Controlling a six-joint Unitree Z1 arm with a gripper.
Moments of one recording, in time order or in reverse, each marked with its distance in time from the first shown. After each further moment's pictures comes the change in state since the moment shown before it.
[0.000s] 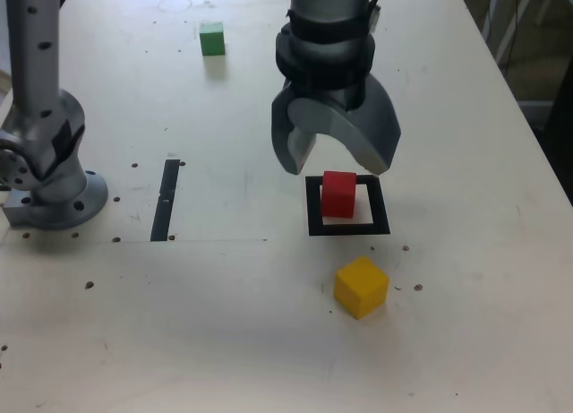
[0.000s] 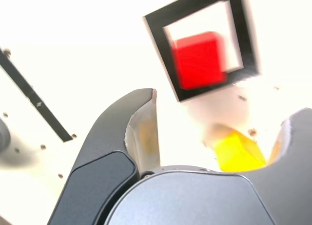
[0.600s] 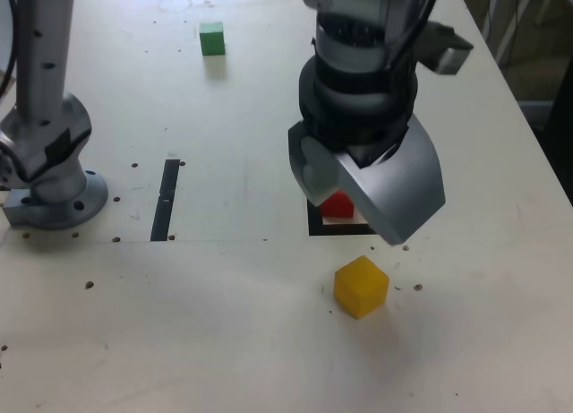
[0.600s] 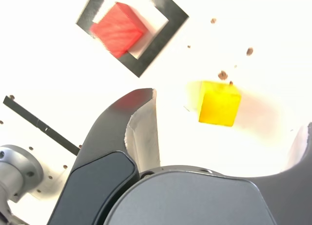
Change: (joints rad) arm -0.261 0.155 -0.256 0.155 0.107 0.186
